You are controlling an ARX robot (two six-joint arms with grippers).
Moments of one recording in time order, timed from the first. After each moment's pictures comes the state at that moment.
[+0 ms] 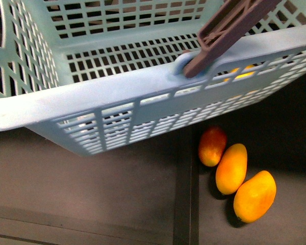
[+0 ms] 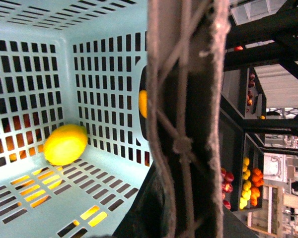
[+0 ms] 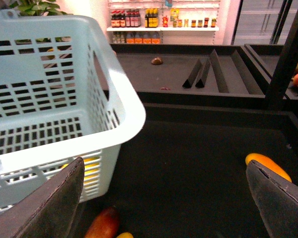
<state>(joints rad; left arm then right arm) -0.63 1.68 1.53 -0.35 0.17 -1.08 0.00 0.58 0.07 0.50 -0.01 0.00</state>
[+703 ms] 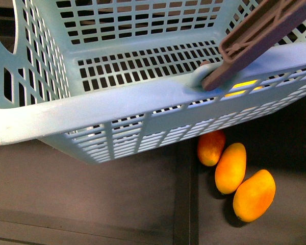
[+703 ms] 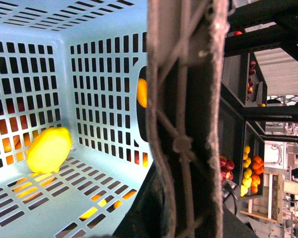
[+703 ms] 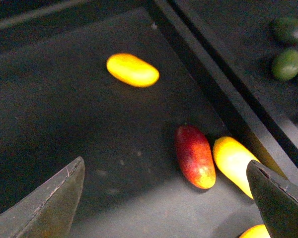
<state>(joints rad) -0.65 1.68 1.53 -0.35 0.18 -1.09 -0.51 1.49 0.57 0.40 0.02 0.03</state>
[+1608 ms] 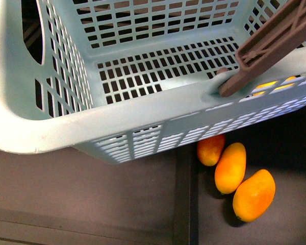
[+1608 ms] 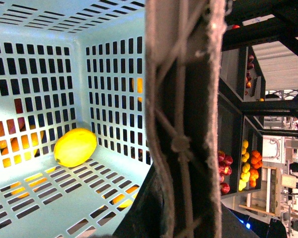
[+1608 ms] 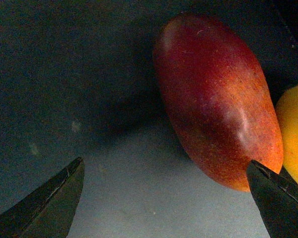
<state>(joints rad) -0.65 1.68 1.53 -0.35 0.20 -1.09 -0.59 2.44 1.09 0.48 -0.01 -0.02</state>
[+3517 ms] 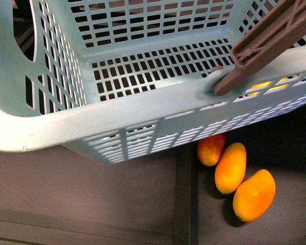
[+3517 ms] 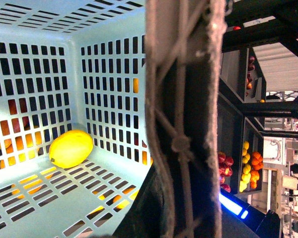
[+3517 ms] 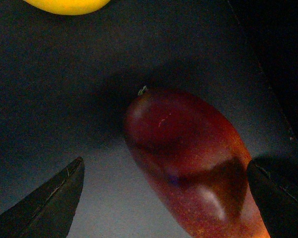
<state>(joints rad) -0.65 1.68 1.53 -0.35 0.19 -1.09 -0.60 2.56 1.46 0.24 -0.05 -0.08</state>
